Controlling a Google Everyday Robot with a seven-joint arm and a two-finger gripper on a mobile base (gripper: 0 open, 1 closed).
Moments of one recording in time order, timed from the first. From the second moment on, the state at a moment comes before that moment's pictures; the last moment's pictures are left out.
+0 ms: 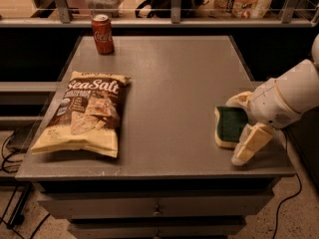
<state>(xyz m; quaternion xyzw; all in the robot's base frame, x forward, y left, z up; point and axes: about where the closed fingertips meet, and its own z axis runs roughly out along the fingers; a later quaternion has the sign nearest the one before) 0.478 -0.176 0.828 -0.64 0.72 0.13 0.24</state>
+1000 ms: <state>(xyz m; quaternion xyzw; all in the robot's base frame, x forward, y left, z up) 0.484 -0.190 0.862 -0.63 0.72 0.13 0.26</state>
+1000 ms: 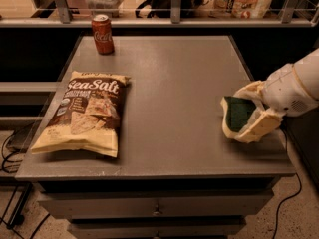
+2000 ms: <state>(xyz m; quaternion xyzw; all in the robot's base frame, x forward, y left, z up) 0.493 -0.177 0.906 -0.62 0.70 0.15 0.31</state>
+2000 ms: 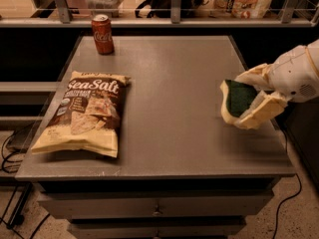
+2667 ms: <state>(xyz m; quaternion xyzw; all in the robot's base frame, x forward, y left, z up) 0.548 -0.115 0.910 -0.61 0.67 0.19 0.38</state>
